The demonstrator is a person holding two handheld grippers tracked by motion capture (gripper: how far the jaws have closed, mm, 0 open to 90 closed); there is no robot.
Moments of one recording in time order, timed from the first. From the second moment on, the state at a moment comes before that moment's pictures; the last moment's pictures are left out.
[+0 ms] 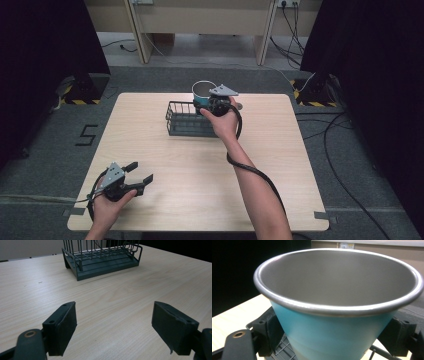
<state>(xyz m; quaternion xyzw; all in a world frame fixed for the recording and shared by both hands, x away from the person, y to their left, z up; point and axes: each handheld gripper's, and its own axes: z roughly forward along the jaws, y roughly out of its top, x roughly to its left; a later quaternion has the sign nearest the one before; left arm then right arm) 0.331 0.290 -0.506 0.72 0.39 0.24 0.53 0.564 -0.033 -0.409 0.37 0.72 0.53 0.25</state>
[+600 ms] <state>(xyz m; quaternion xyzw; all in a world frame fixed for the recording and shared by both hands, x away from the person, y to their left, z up) 0.331 0.291 -0.506 0.72 0.39 0.24 0.53 0.576 -0.020 -0.433 0.39 0.74 0.50 0.23</state>
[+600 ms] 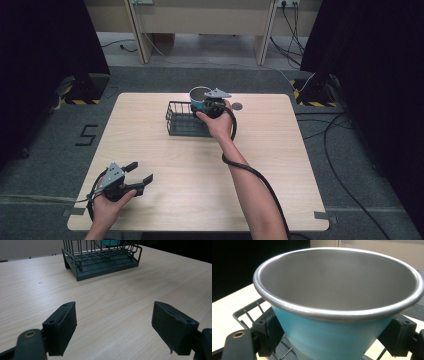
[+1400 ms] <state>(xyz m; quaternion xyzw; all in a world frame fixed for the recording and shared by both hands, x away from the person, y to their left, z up) 0.331 0.291 -0.506 0.72 0.39 0.24 0.53 0.570 -0.012 -0.442 0.40 0.76 0.47 0.22</state>
